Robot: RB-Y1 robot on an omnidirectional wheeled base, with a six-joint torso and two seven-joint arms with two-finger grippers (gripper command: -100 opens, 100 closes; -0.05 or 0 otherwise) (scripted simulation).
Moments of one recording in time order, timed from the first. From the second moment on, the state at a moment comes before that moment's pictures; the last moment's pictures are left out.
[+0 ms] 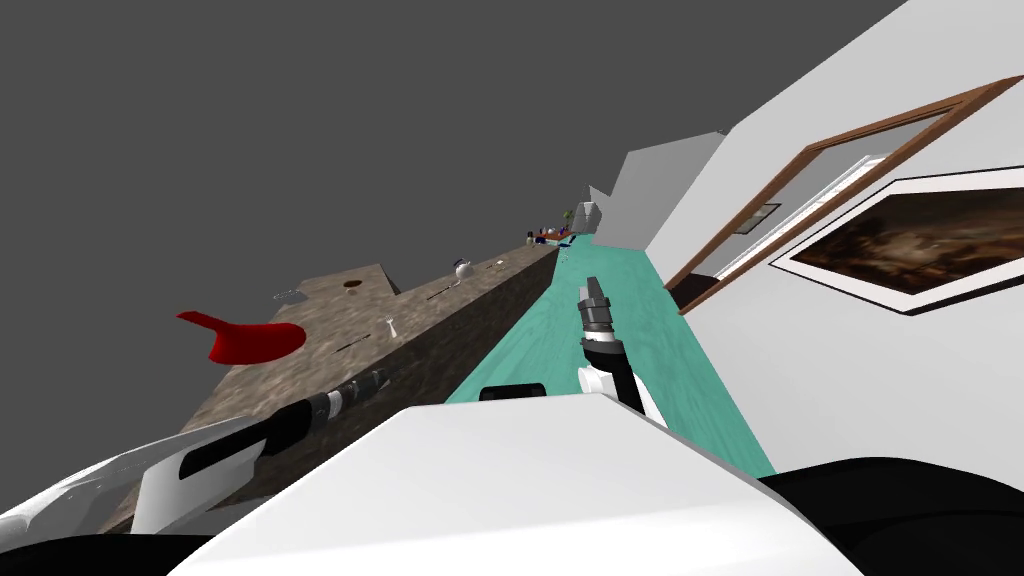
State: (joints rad) left arm 0.60 1.59 -0.51 -1.63 0.53 -0.41 0.08; right arm 0.54 -0.03 0.05 -2.32 0.09 -0.40 0.17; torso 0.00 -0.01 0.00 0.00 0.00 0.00
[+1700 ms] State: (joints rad) left arm 0.73 1.82 -0.68 -1.43 0.72 -0.20 0.19; right arm 0.54 -0.03 0.05 -2.32 0.09 -0.40 0.17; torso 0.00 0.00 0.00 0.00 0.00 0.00
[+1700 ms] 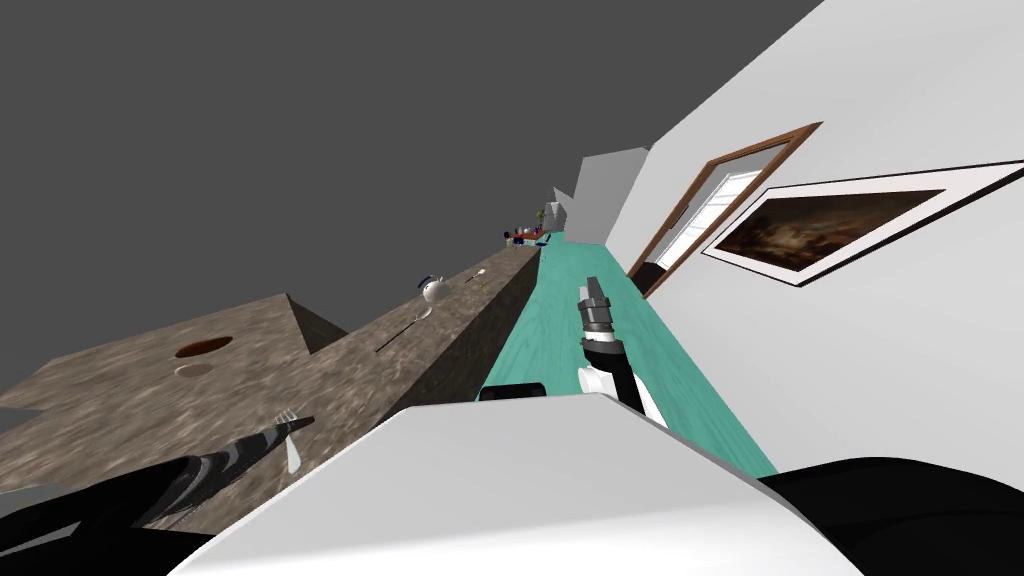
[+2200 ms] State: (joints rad) left arm 0.77 1.81 -0.69 -1.43 0.77 -0.16 0.19; right arm 0.54 -0.03 0.05 -2.32 0.09 -0.40 0.17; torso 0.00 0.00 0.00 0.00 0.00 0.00
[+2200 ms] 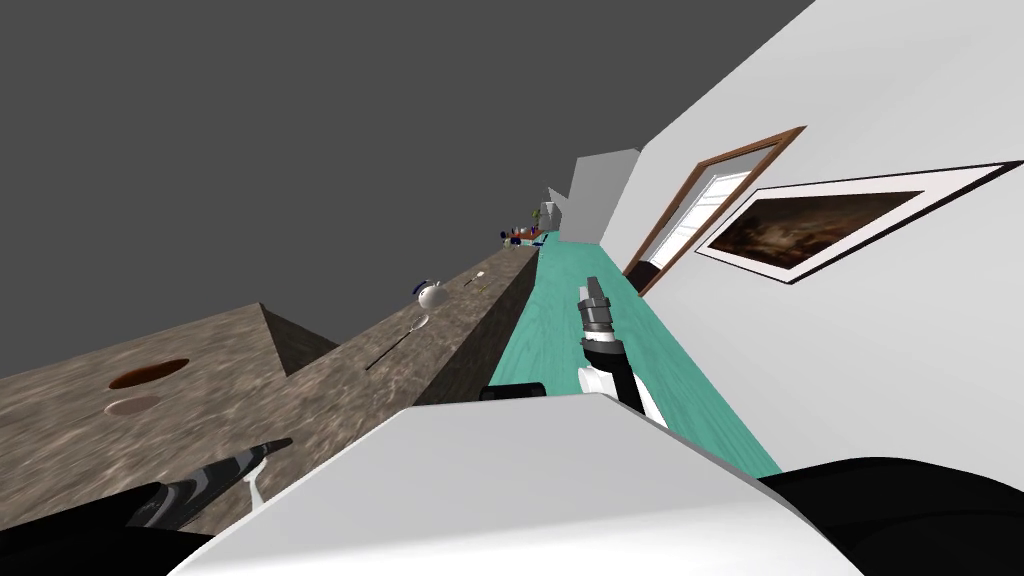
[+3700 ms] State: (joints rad) left arm 0.77 1.78 -0.68 -1.41 0.75 -0.14 0.18; right arm 0.54 -0.03 0.05 -2.32 0.09 -0.40 0.17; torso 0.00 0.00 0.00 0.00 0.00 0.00
